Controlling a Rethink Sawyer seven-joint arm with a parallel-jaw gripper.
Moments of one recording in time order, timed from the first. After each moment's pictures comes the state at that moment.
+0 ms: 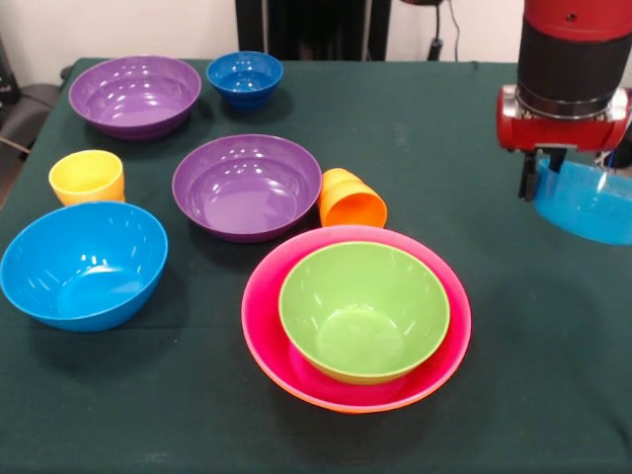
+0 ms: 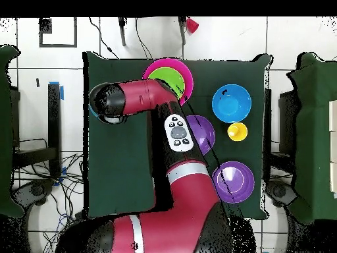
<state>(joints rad) -0.17 -0.48 0.33 1.30 -0.23 0.80 2.12</state>
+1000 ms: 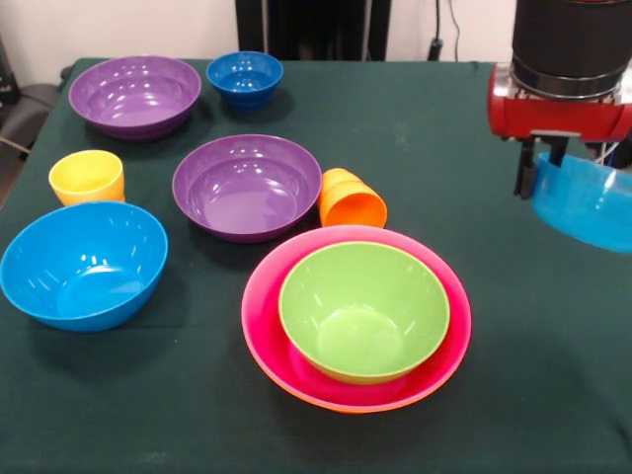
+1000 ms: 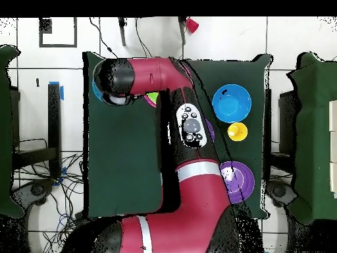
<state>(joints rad) -0.20 -0.48 0.33 1.14 -0.21 0.95 2.12</state>
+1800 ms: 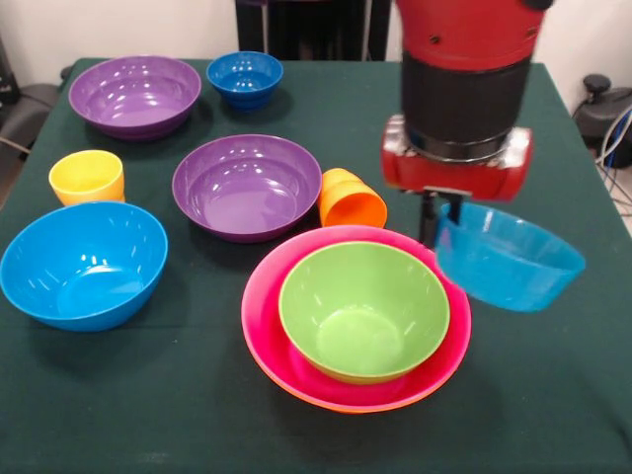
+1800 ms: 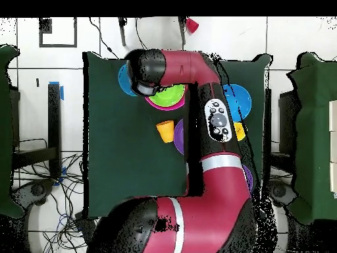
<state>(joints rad) -0.28 -0.39 0.33 1.01 -0.27 1.00 2.06</state>
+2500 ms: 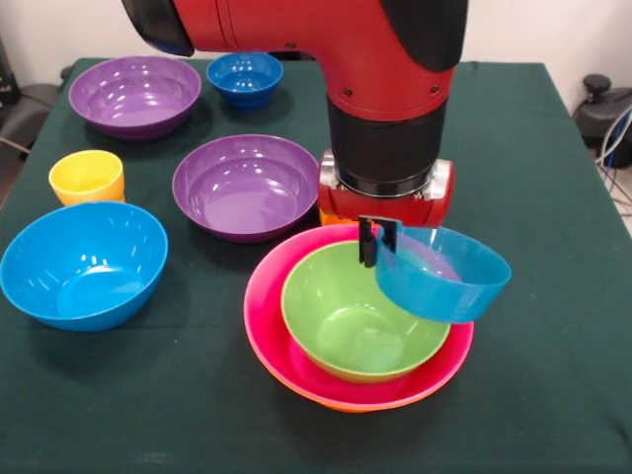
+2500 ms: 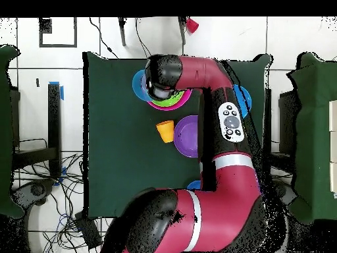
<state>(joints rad) -0.33 -0.33 0.33 0.98 -0.29 1.00 1.96</state>
